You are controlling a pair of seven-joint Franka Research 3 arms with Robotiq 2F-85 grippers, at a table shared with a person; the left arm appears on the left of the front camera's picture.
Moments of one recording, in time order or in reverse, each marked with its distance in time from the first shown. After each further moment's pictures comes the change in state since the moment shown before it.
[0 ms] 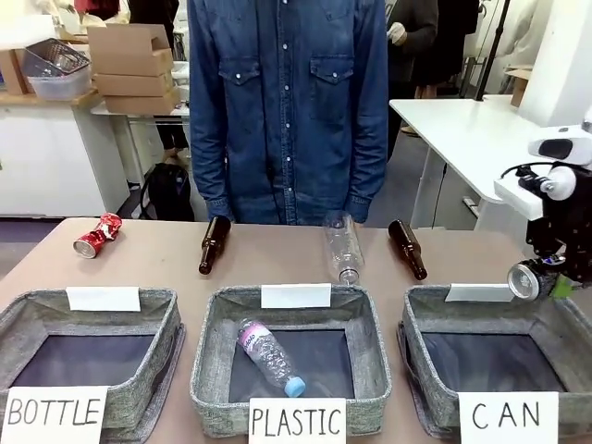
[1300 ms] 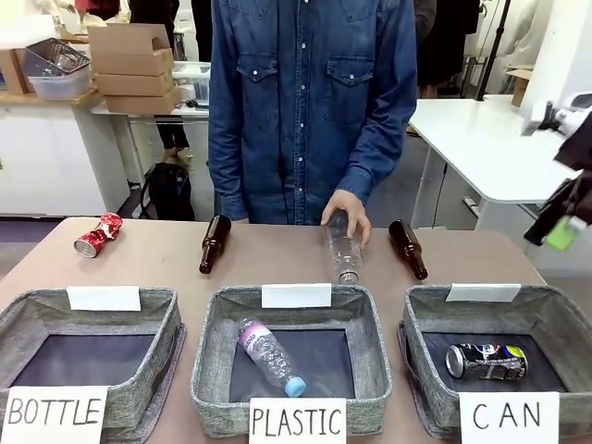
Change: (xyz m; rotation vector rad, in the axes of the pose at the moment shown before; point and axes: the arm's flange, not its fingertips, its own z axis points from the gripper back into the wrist) left arm 0.000 0.000 0.000 0.000 0.000 0.000; right arm -0.034 -0.022 0.044 0.365 -0.468 -0.700
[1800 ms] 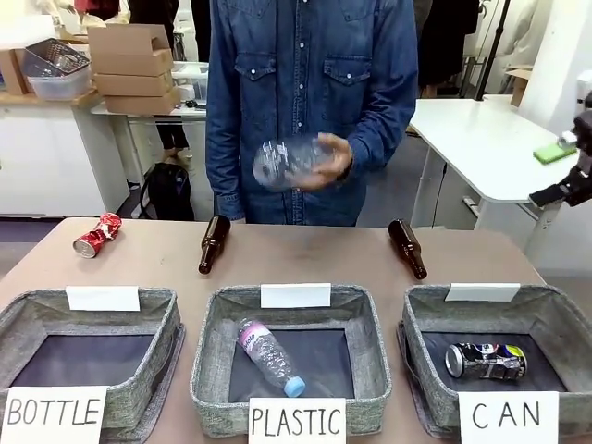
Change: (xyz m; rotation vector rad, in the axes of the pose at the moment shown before) left arm 0.000 0.000 0.000 0.000 -0.001 0.000; right arm -0.032 -0.020 0.034 0.280 -0.511 -0.566
